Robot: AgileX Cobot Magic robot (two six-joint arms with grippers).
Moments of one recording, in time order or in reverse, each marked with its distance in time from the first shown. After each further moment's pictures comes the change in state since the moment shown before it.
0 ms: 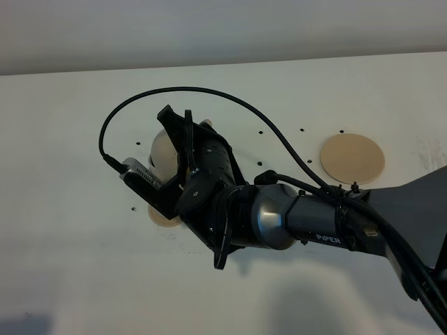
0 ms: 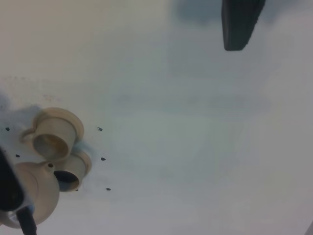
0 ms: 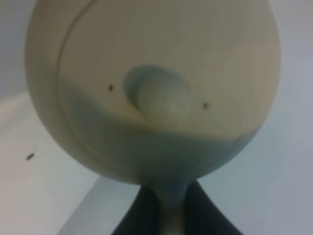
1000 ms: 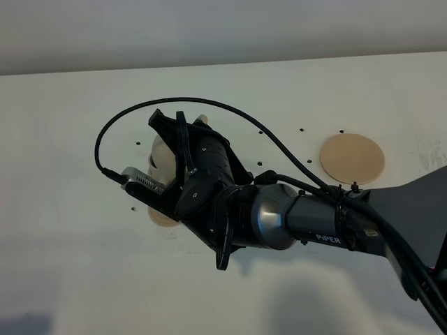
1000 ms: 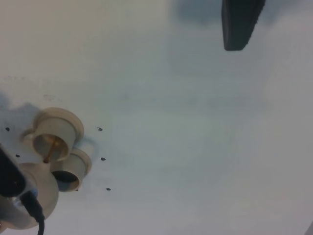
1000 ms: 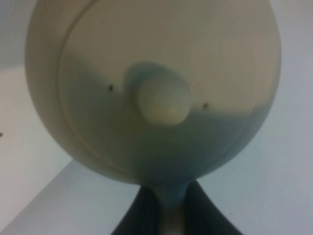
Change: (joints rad) left arm 0.000 0.000 0.000 0.000 0.000 0.000; right arm 0.000 0.000 0.000 -0.047 -0.003 -0.129
